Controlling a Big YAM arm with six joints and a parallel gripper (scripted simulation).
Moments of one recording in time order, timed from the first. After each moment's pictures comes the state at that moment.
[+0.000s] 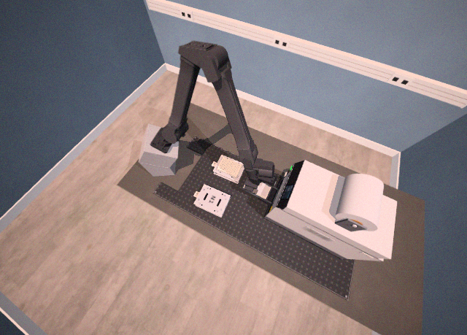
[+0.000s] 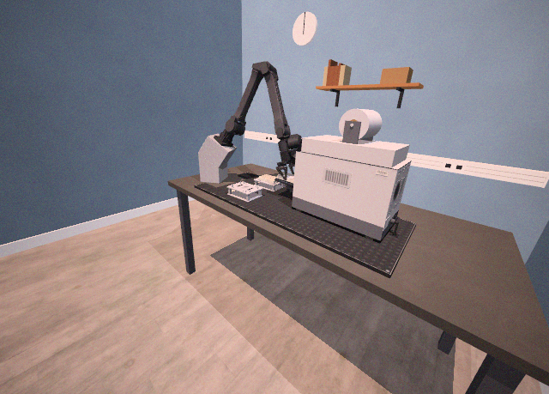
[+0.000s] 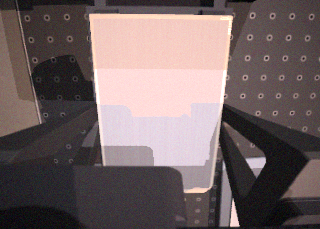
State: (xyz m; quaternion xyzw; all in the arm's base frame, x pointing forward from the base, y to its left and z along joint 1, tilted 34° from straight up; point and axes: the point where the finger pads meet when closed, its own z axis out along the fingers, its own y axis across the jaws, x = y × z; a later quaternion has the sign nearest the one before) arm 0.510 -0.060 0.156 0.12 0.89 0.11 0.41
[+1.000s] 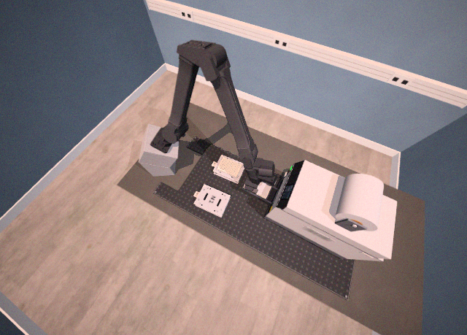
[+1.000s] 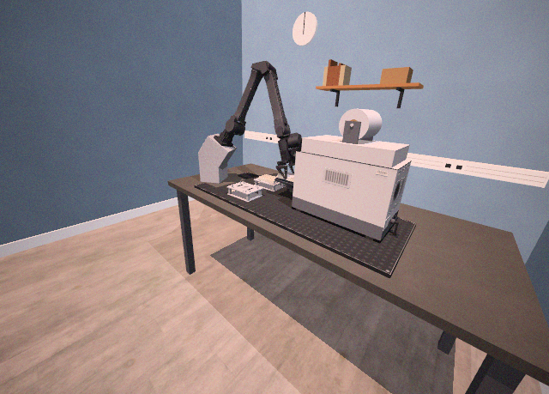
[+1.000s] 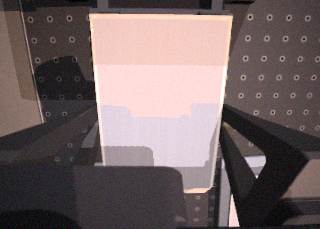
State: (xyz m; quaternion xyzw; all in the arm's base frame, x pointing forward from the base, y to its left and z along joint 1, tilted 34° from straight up) arm 0.507 -0.061 0.161 0.12 0.89 0.11 0.42
